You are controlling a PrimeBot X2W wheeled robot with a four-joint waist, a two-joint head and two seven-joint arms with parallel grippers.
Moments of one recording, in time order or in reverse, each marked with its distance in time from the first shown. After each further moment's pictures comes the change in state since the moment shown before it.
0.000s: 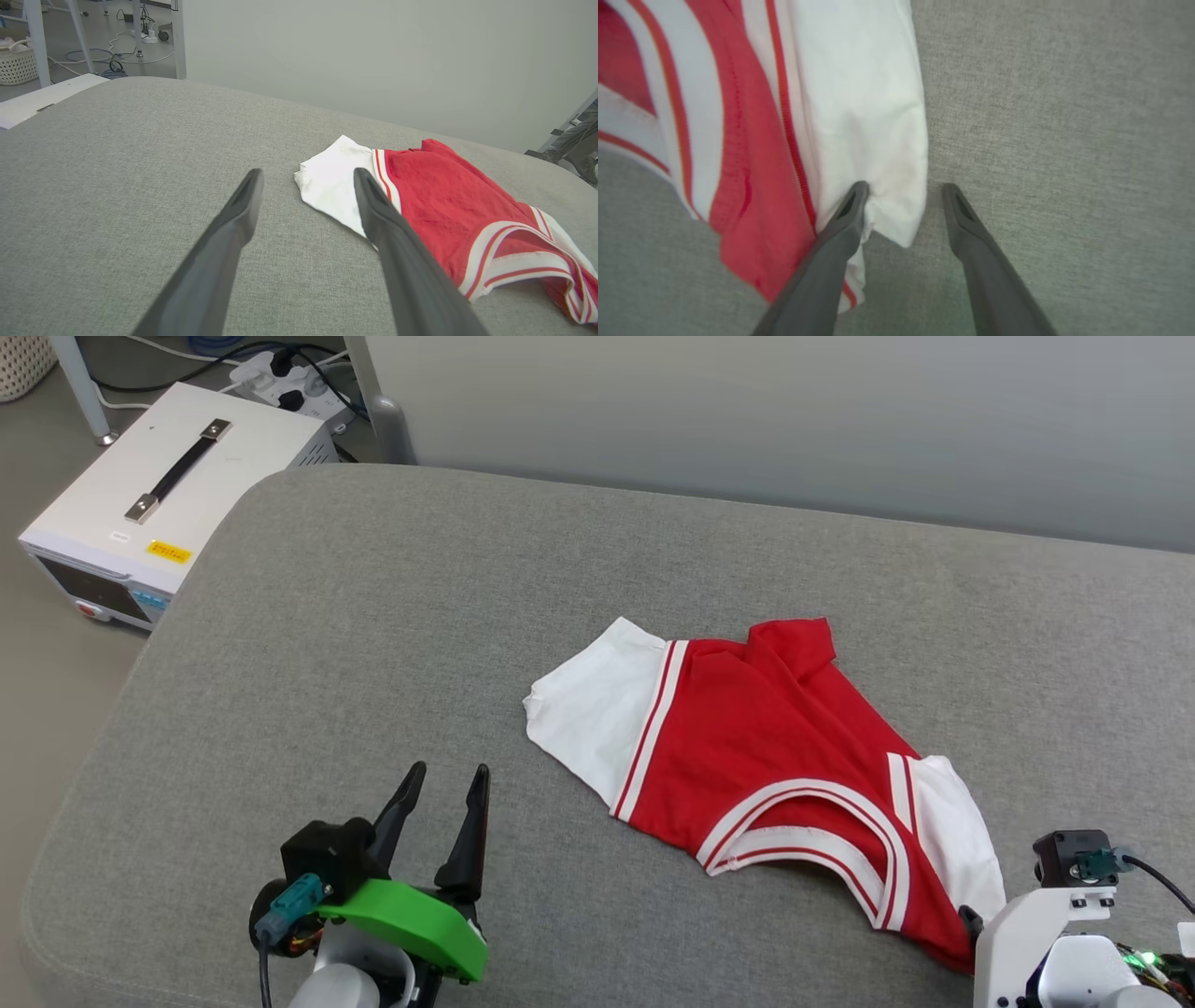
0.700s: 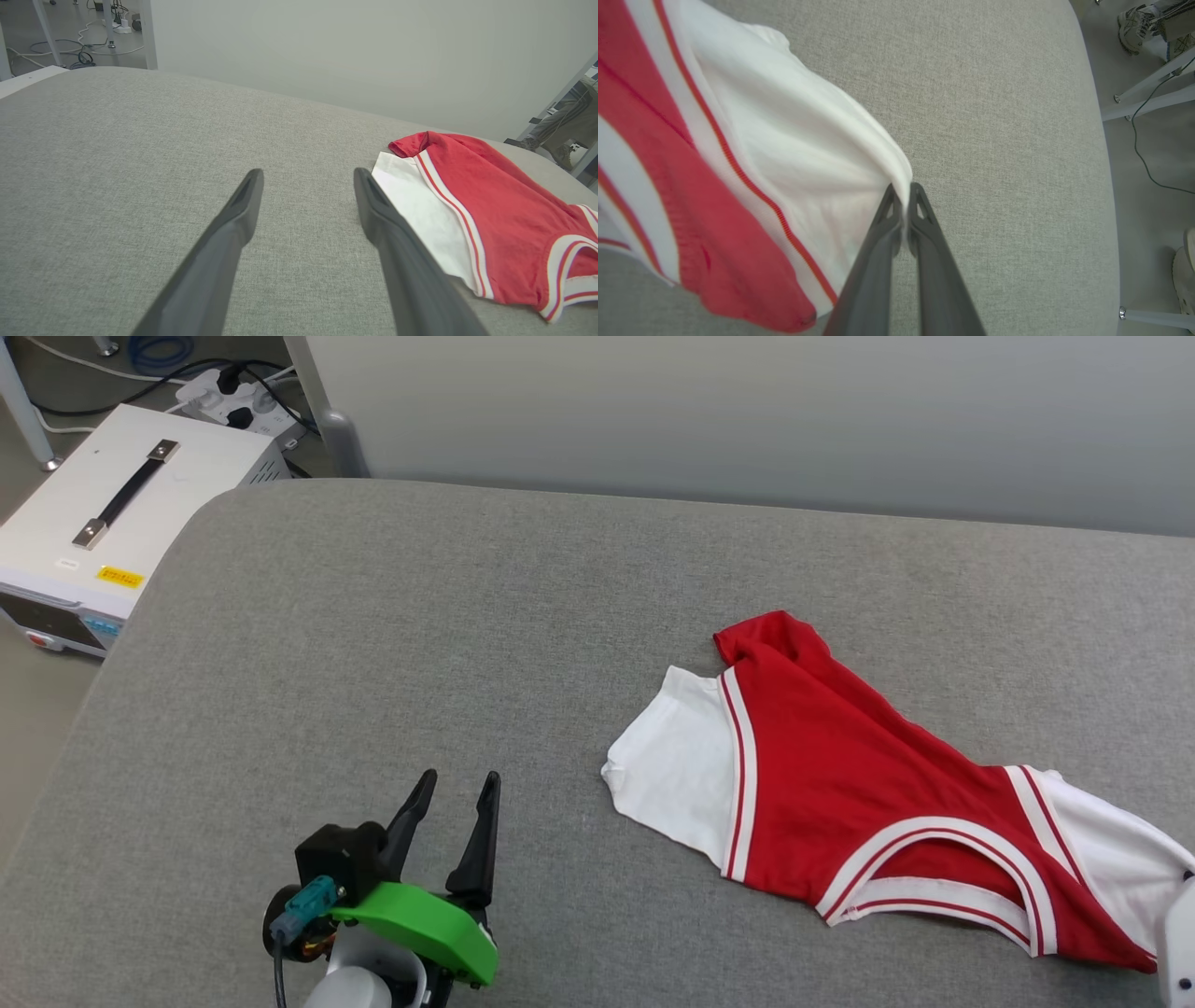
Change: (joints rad) left arm -0.003 -0.040 0.026 0.040 0.029 -0.022 0.000; right arm -0.013 -0.260 -0.094 -0.003 -0.076 0.000 -0.093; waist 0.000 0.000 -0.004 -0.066
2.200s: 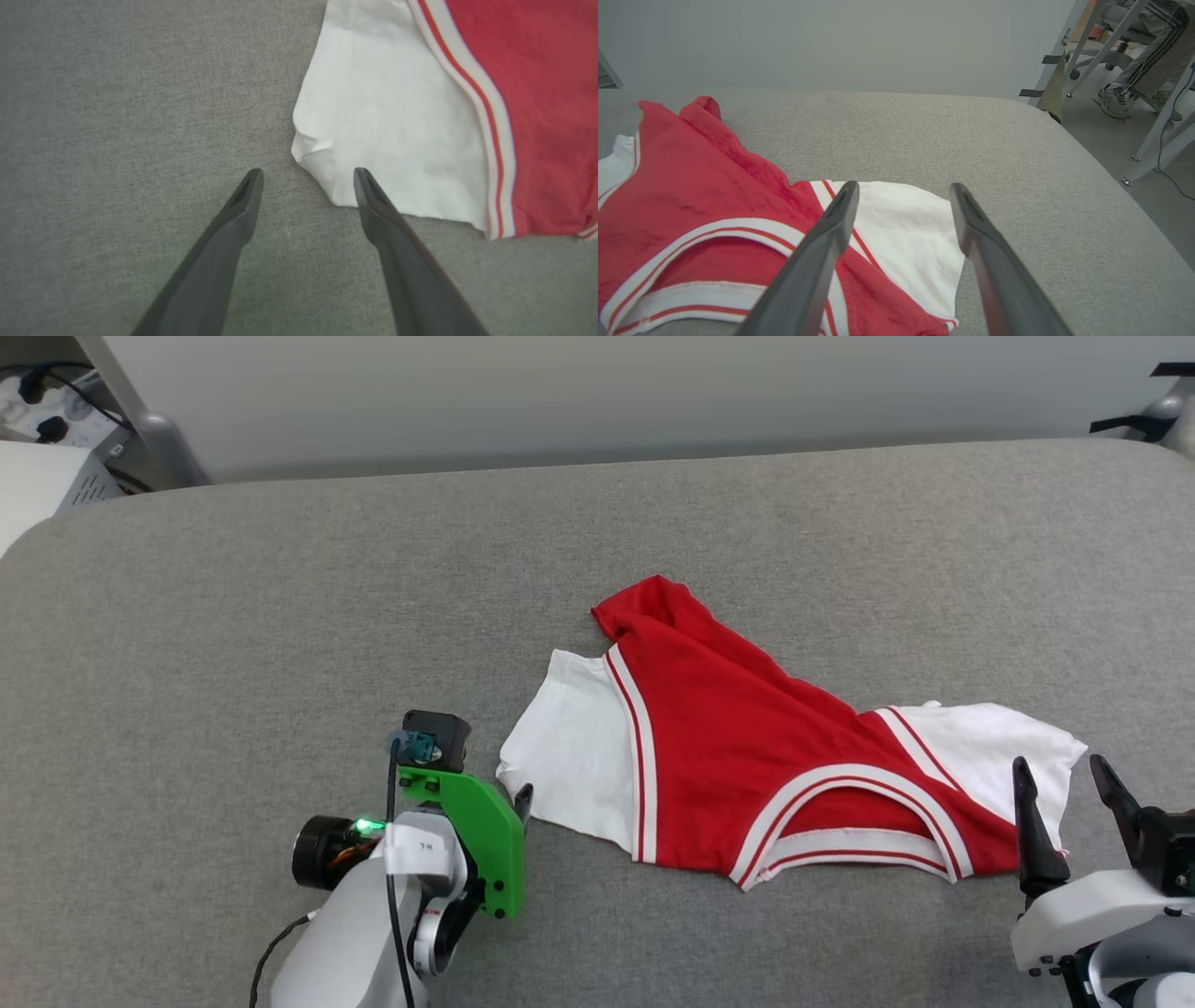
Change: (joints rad) left arm -0.233 0.023 -0.126 0.121 0.013 0.122 0.618; right arm 0.035 0.266 0.039 -0.191 0.027 0.000 -0.488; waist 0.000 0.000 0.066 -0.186
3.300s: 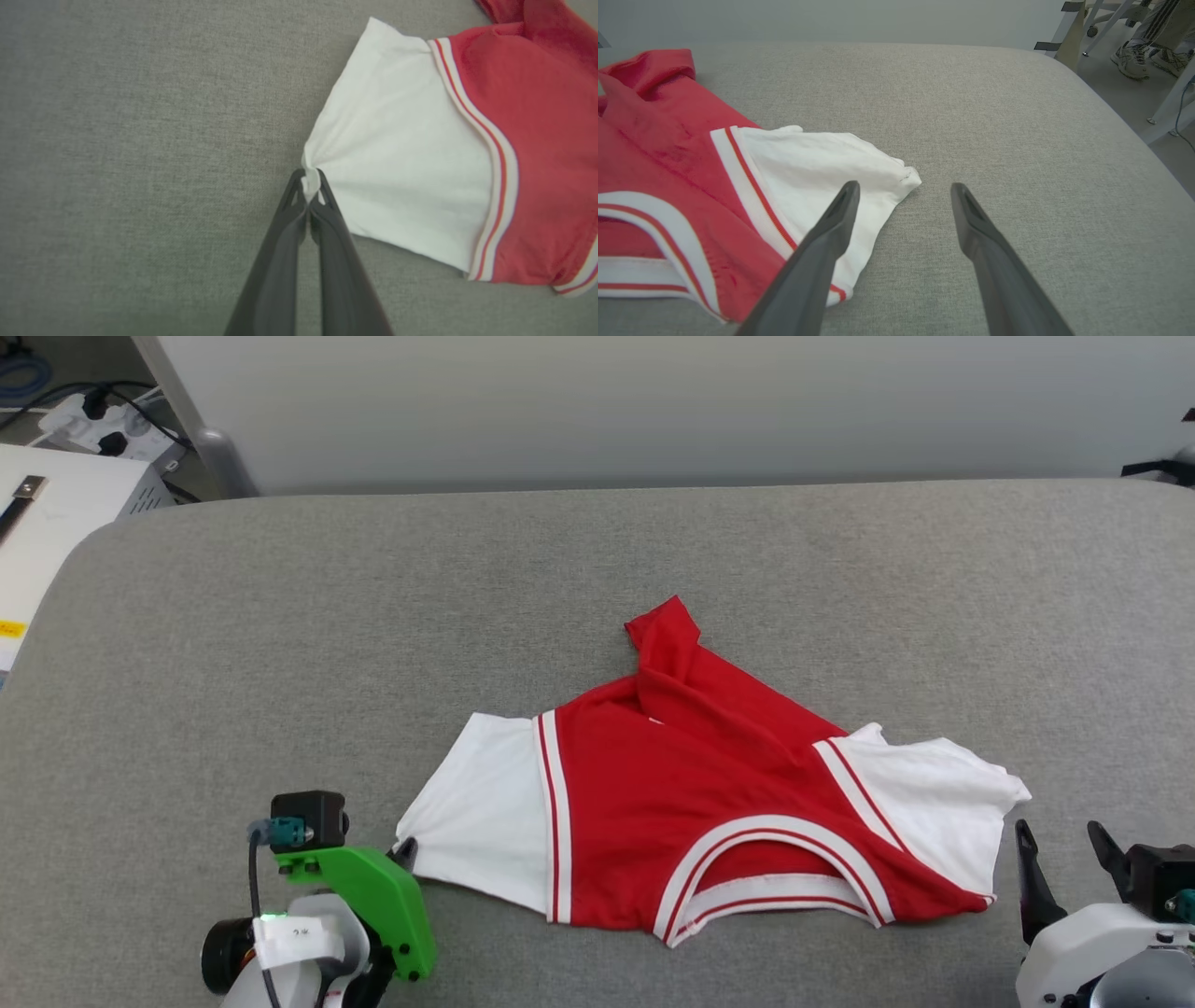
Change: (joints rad) left arm 0.177 0.075 0.132 -0.090 -0.137 0.046 -0.084; right arm 0.026 0.002 -0.031 0.088 0.003 0.000 0.061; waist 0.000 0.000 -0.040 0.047
